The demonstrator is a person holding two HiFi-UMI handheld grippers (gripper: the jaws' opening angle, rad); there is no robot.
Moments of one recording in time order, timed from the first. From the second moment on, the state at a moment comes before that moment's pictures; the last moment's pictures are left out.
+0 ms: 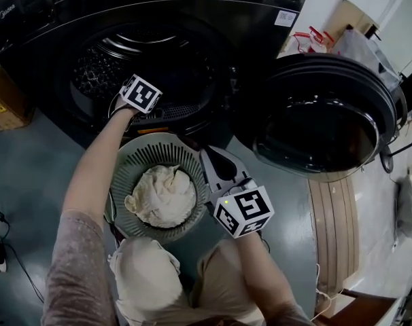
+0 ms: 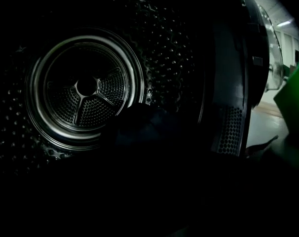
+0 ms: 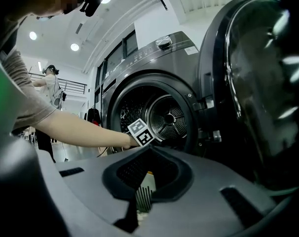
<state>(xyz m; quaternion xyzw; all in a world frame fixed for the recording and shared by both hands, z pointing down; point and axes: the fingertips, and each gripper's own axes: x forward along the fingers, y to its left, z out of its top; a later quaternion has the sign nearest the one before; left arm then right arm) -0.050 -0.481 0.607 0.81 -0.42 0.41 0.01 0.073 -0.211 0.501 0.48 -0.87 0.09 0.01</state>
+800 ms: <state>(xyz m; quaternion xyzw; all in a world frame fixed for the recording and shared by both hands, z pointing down) -0.062 -0.461 0.593 0.82 -0.46 0.35 0.00 0.085 -0.219 0.520 0.49 -0.86 0.10 0.03</state>
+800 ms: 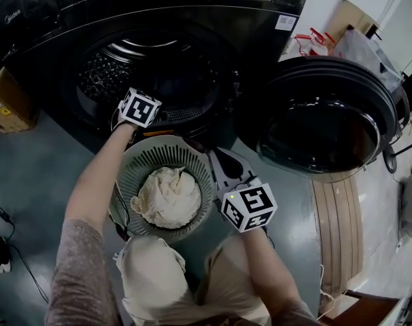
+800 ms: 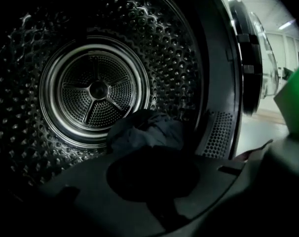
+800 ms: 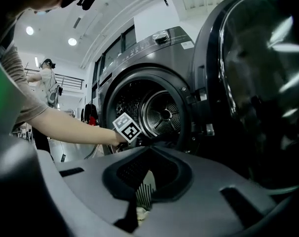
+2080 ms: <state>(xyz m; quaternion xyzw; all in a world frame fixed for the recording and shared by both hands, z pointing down) -0.060 -0.213 0.507 0.88 -0.39 0.26 0.08 0.074 -0.230 0.529 0.47 -0.87 0.11 0.01</state>
